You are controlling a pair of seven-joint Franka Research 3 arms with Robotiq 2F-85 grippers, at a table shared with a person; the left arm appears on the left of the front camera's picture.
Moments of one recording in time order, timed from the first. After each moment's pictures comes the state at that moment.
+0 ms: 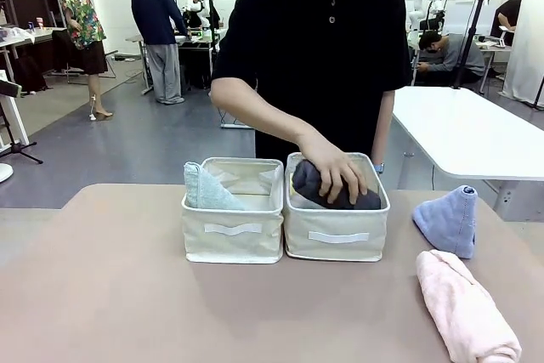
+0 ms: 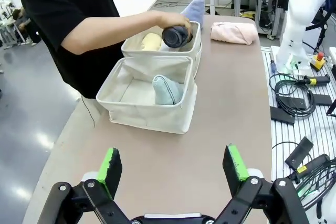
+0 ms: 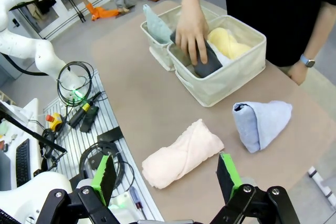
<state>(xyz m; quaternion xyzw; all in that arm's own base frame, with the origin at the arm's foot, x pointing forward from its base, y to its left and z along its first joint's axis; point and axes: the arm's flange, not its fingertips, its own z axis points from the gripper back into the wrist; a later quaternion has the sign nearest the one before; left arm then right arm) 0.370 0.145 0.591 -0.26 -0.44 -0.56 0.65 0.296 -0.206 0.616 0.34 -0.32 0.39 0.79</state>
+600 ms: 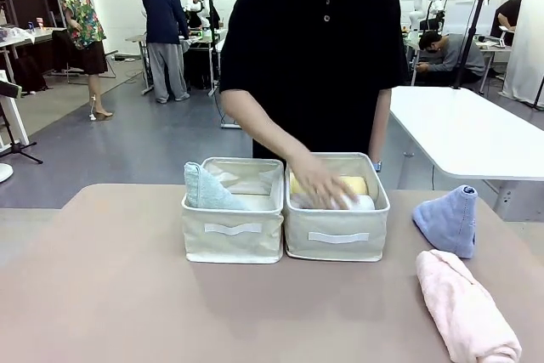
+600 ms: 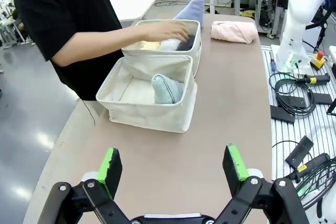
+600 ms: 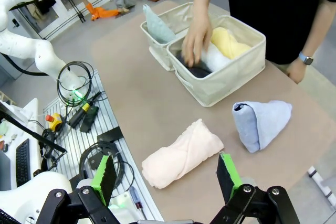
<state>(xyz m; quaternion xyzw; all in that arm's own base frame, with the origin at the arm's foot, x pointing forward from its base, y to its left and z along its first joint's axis) 0.371 0.145 0.591 -0.26 -0.44 -0.56 0.65 0.296 -0.207 0.616 0.34 -0.32 0.39 0.79</state>
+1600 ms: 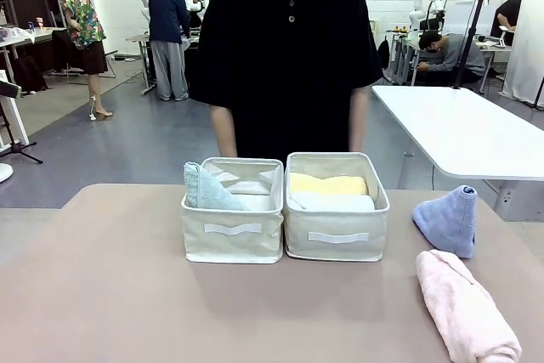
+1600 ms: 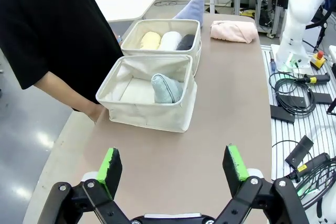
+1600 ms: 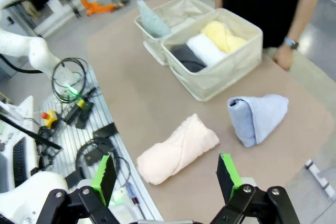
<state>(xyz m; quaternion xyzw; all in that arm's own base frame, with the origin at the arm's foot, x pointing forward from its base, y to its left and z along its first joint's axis) 0.371 0.145 0.591 -0.26 -0.44 -0.56 0.65 0.309 -0.192 0.614 0.31 -0.30 0.39 0.81</state>
